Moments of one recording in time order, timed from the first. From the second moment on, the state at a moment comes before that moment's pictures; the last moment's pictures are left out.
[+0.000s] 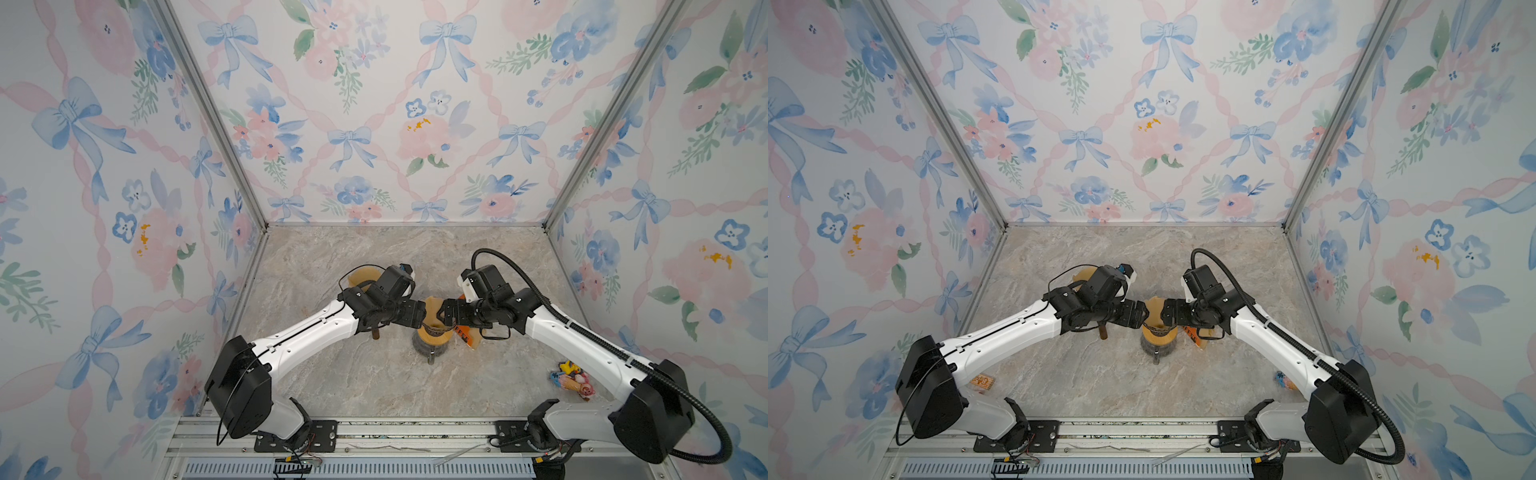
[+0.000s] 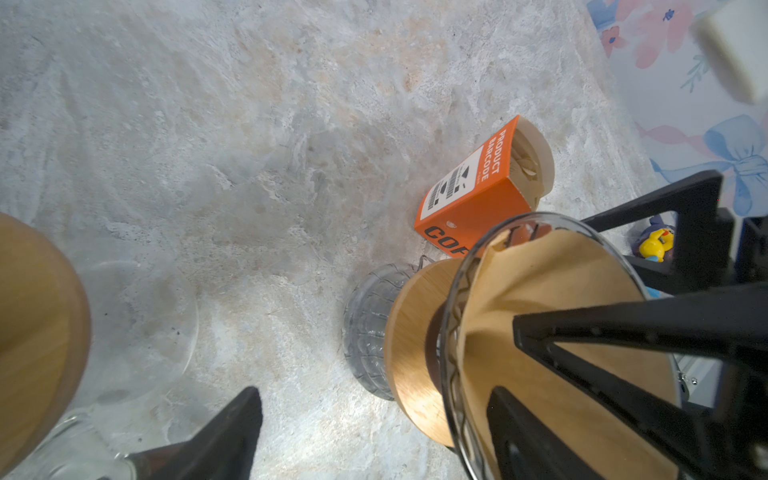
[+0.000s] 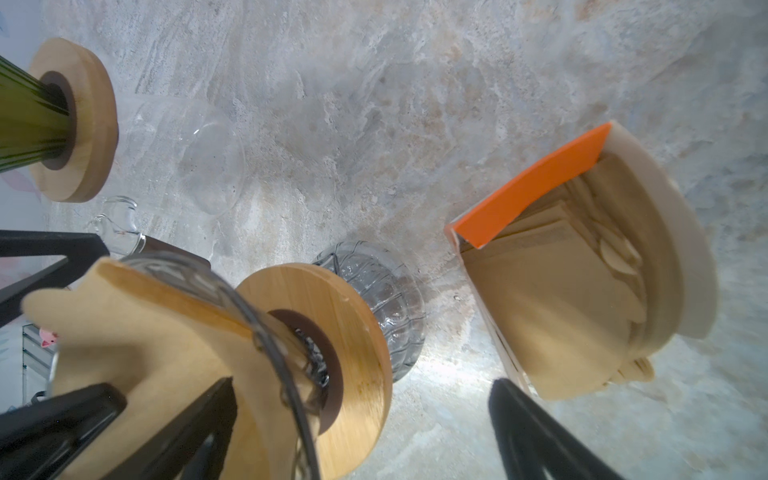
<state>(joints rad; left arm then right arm) -0.80 1.46 1.14 -0.56 0.04 -0.47 0.57 1.32 1.01 -0.71 -0.15 0.54</state>
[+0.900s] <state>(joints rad) -0.80 1.46 1.14 -0.56 0.04 -0.47 0.54 1.24 0.98 -0.68 -0.17 0.55</state>
